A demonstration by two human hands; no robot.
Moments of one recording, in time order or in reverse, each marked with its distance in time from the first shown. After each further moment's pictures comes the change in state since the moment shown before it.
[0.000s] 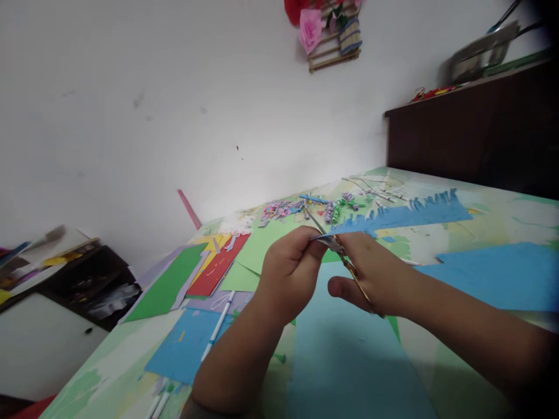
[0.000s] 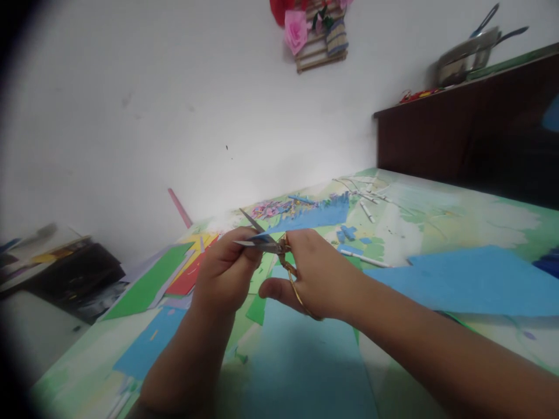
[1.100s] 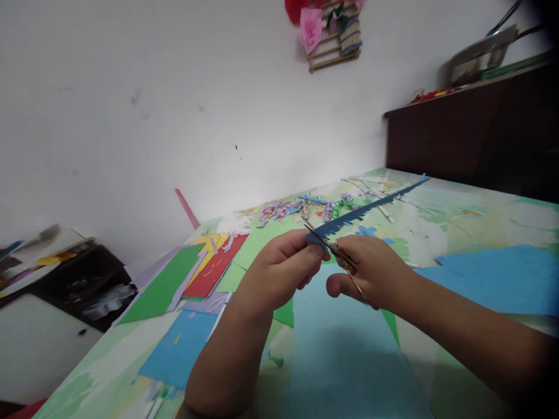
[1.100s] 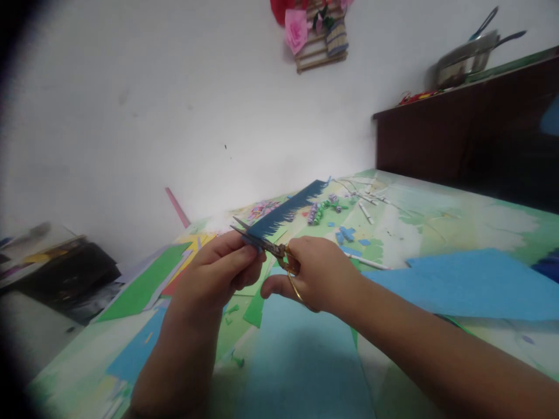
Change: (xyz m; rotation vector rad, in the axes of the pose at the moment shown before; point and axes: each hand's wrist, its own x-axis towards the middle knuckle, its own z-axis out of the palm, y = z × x) left_hand 0.006 0.002 -0.013 -0.477 -0.274 -0.387; right_hand 0.001 0.007 0.003 -0.262 0.034 0.058
